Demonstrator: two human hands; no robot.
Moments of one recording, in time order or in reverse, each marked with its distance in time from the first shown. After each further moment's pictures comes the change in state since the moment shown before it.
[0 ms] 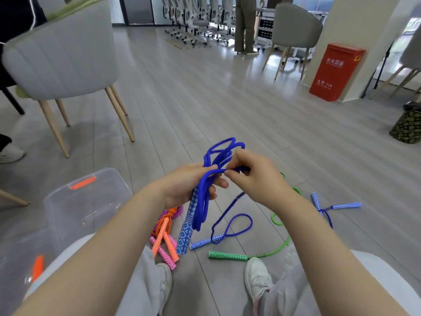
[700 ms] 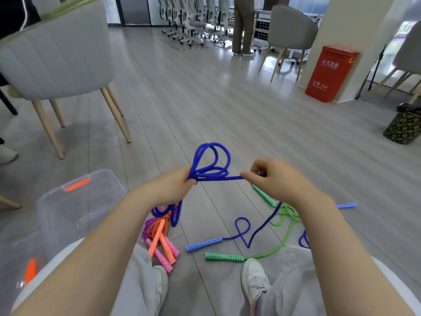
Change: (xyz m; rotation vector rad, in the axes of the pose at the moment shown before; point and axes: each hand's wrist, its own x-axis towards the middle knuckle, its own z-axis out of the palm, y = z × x) left_hand 0.006 -0.004 -0.030 1.108 0.206 0.101; right_hand -0.002 0.027 -0.035 -0.346 -0.107 0.245
